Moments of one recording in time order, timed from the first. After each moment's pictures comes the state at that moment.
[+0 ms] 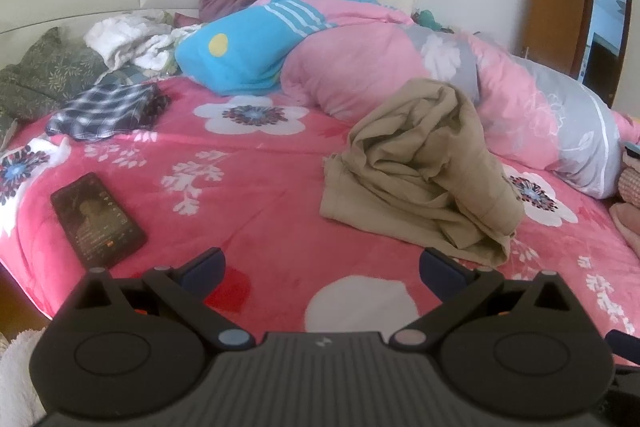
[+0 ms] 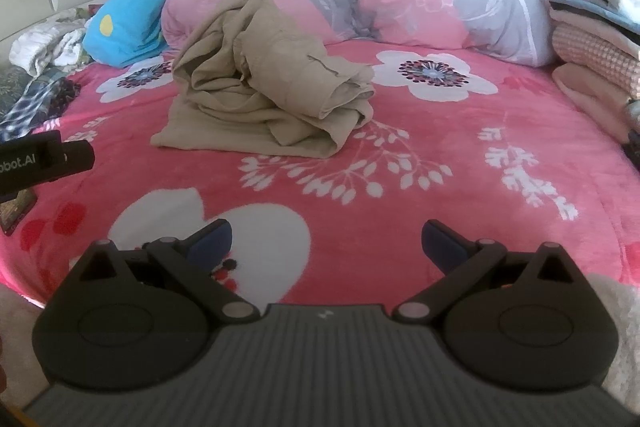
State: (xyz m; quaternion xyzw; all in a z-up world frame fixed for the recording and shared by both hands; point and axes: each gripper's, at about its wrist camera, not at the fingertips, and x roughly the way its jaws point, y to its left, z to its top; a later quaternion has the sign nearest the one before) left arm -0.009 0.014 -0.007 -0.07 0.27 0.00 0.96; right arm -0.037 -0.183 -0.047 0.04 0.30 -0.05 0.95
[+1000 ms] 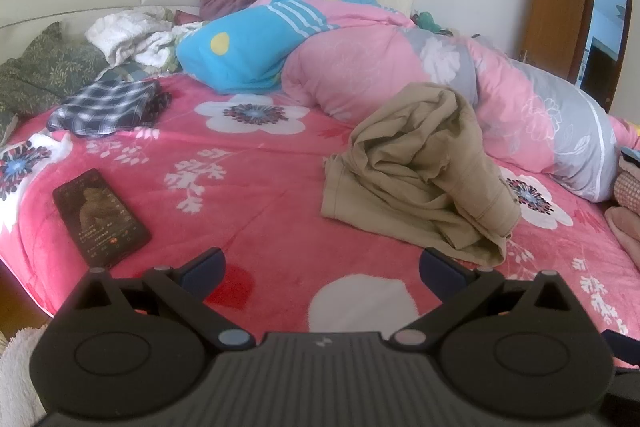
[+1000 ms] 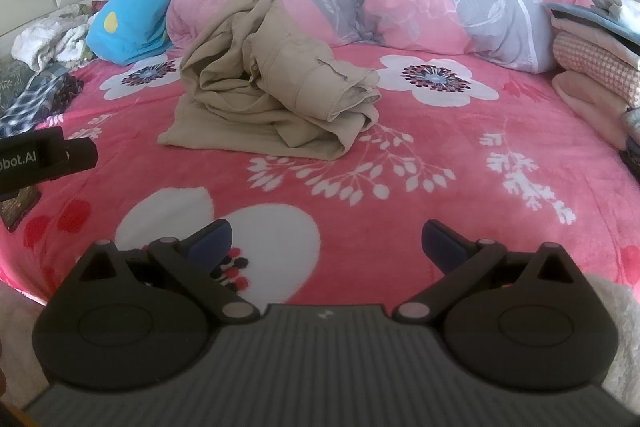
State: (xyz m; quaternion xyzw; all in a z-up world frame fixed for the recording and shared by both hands) left arm -0.014 0.023 -0.002 -0.08 0.27 0.00 0.96; right arm -0.041 -0.173 -0.043 0.03 0.30 -0.05 0.95
